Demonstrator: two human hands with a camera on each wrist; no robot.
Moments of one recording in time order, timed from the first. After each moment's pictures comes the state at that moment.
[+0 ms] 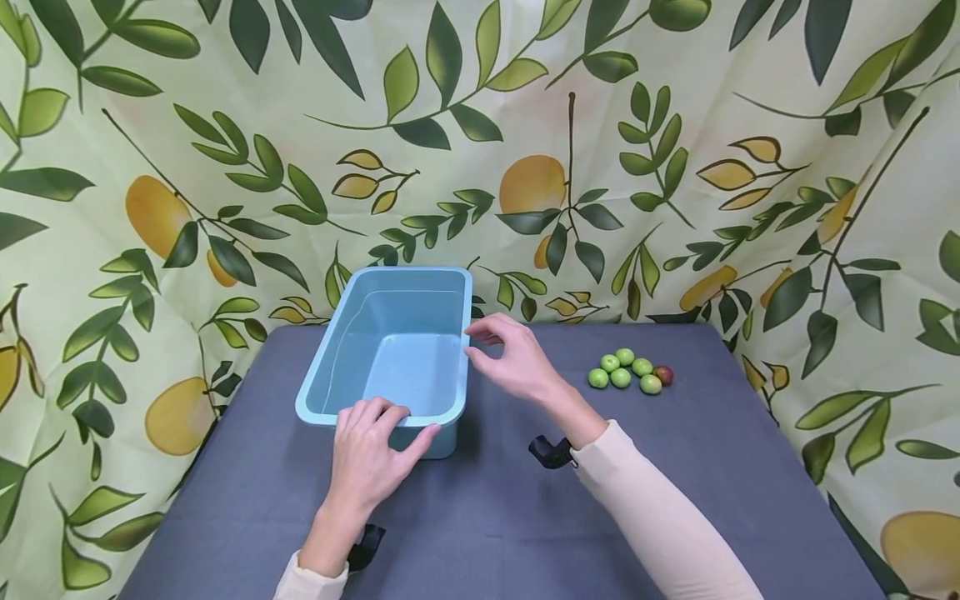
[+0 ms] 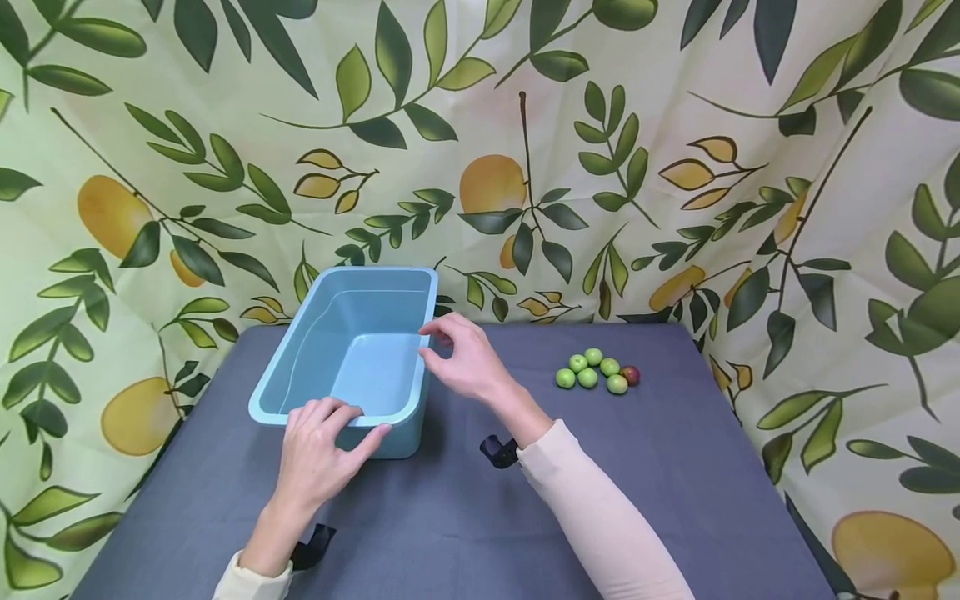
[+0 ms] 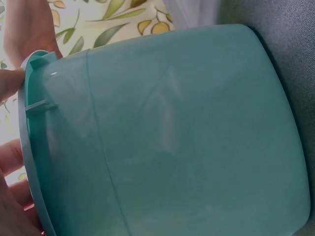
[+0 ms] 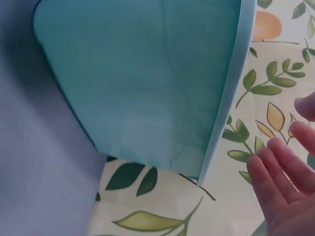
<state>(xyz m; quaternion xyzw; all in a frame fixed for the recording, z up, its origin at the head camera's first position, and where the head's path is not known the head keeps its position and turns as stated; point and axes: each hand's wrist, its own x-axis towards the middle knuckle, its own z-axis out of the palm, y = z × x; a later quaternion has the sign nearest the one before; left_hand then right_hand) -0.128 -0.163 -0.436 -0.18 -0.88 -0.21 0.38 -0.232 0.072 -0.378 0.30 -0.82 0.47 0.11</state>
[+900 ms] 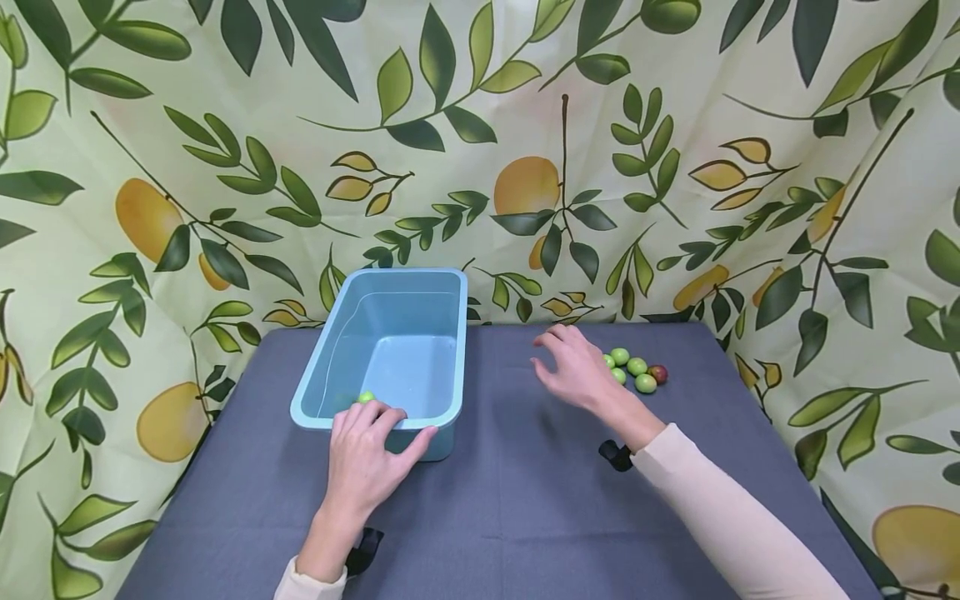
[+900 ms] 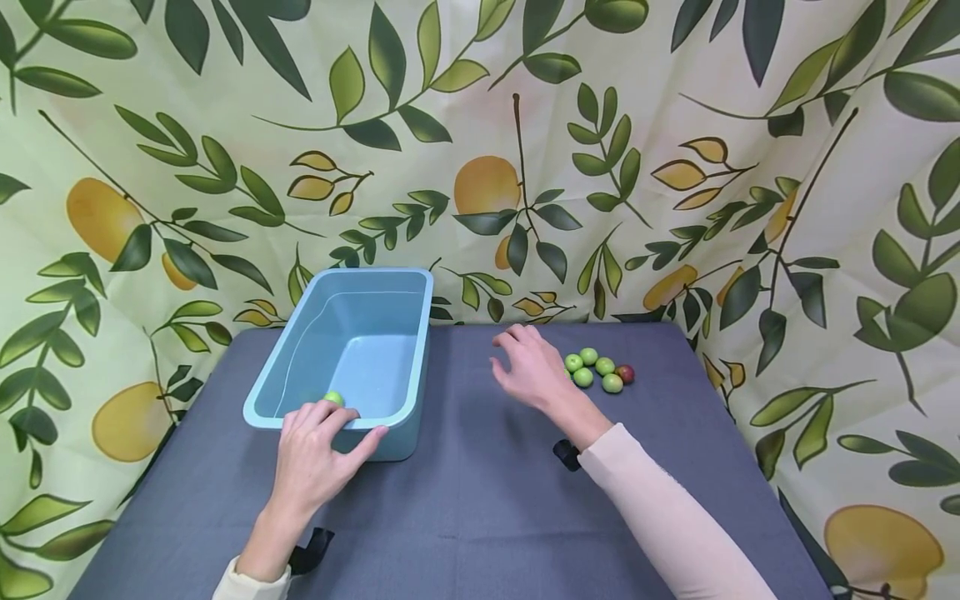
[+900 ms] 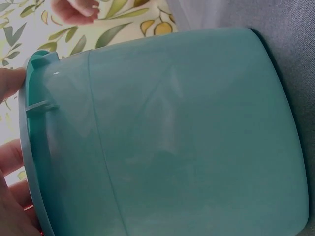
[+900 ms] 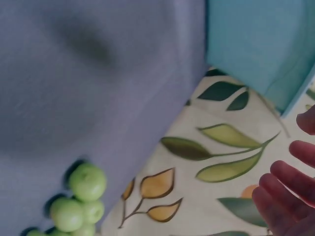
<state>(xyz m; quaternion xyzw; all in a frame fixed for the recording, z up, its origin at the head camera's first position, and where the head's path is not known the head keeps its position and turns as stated) -0.129 -0.162 -0.437 -0.18 -0.87 -0.22 0.39 -0.238 0.158 -0.408 0.25 -0.93 0.19 0.18</state>
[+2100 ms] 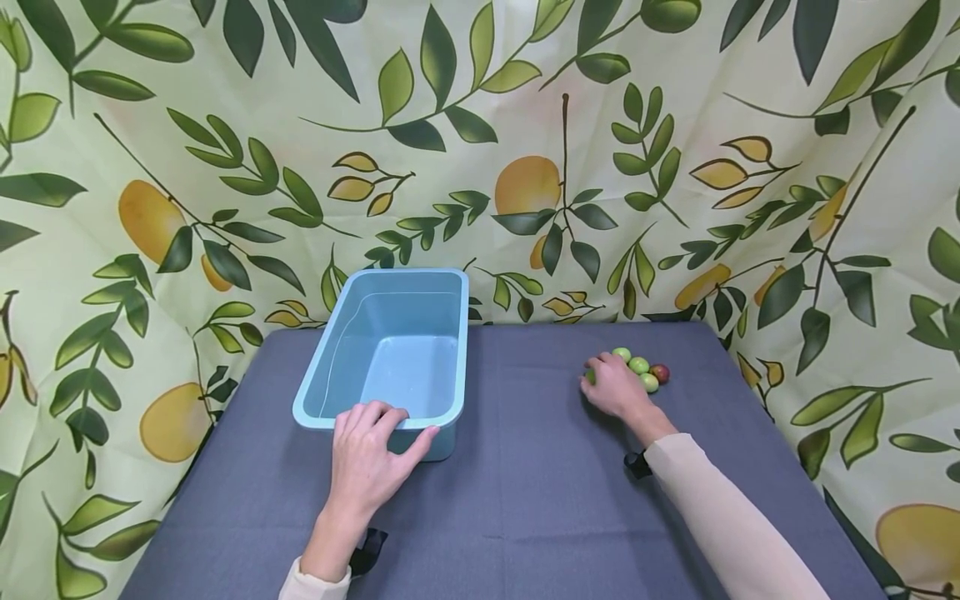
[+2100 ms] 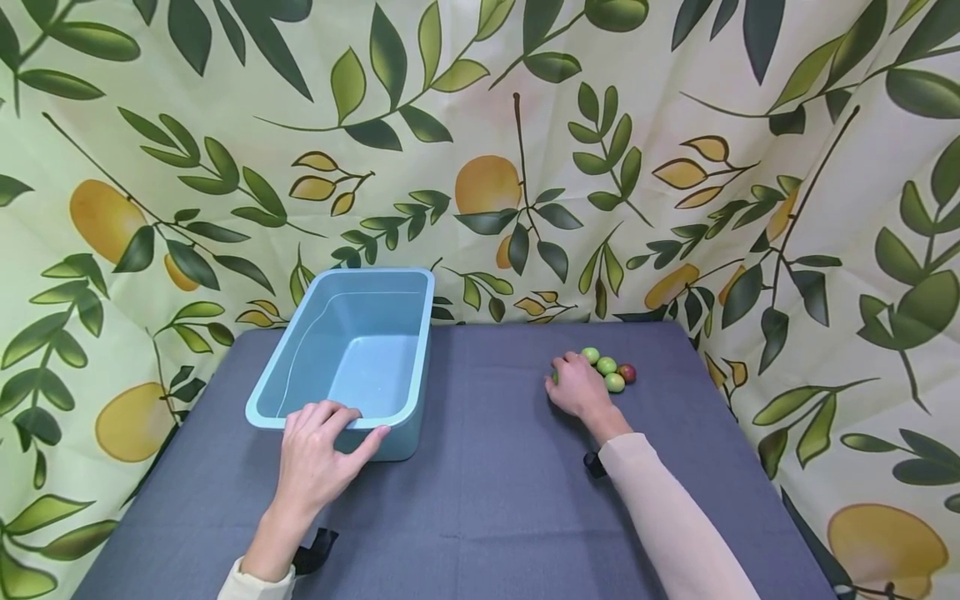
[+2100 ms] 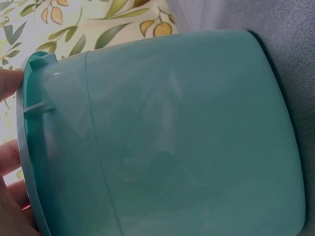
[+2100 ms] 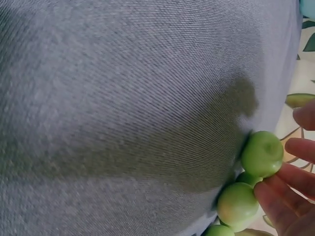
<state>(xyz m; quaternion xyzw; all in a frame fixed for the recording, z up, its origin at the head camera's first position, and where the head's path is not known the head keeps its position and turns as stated) -0.129 -0.161 -0.439 -0.18 -0.87 -0.22 0.39 -0.264 0.230 -0.495 0.13 -0.98 0.15 0.07</state>
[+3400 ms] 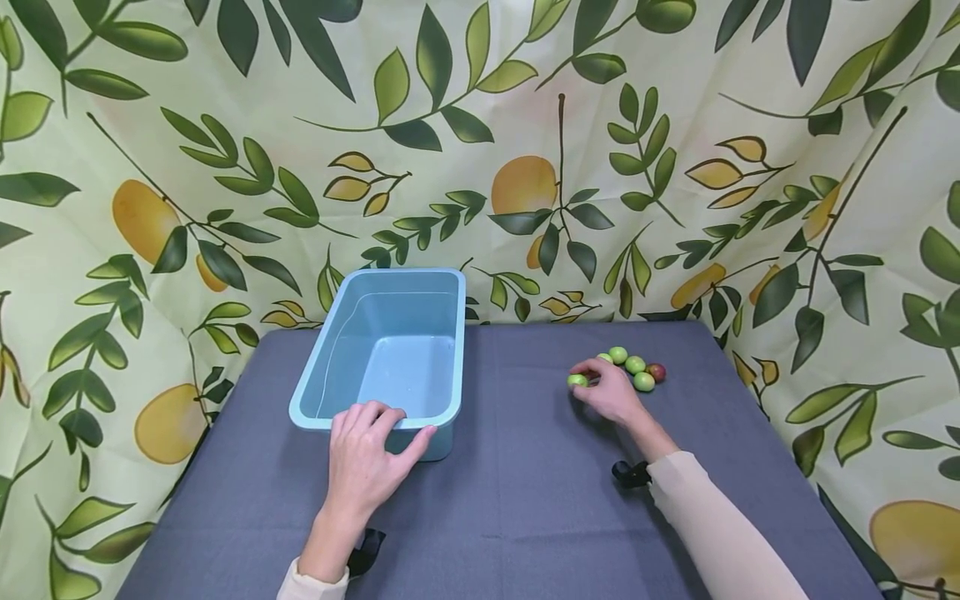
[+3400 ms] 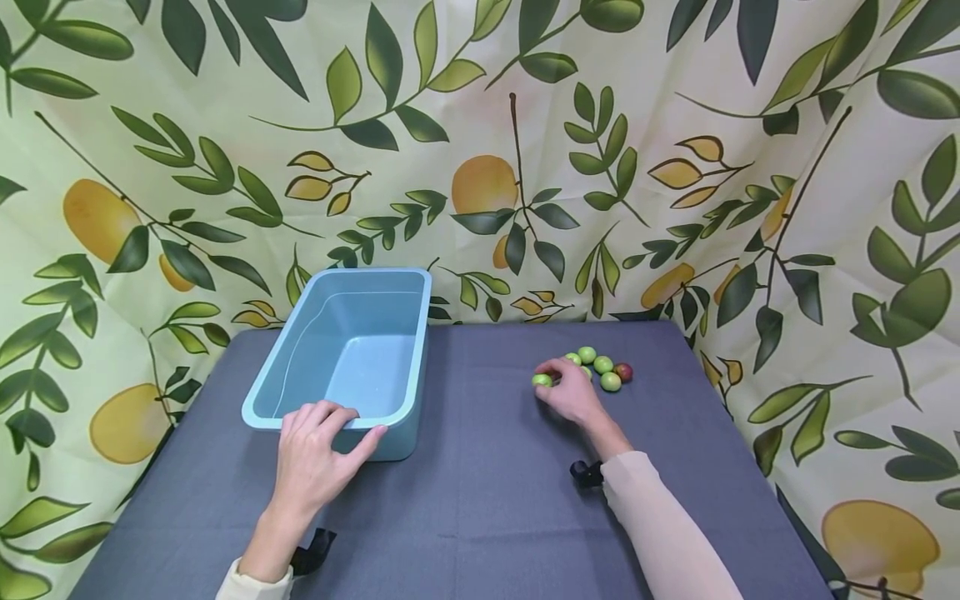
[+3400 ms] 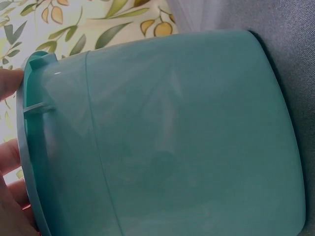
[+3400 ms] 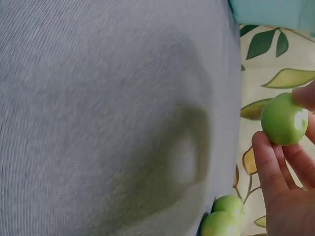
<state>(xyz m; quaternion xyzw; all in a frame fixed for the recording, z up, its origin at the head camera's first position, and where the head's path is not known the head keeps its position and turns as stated) -0.129 -0.160 -0.440 -0.18 -0.87 -0.22 0.40 -0.246 0.225 -0.495 0.11 -0.90 0.43 0.06</state>
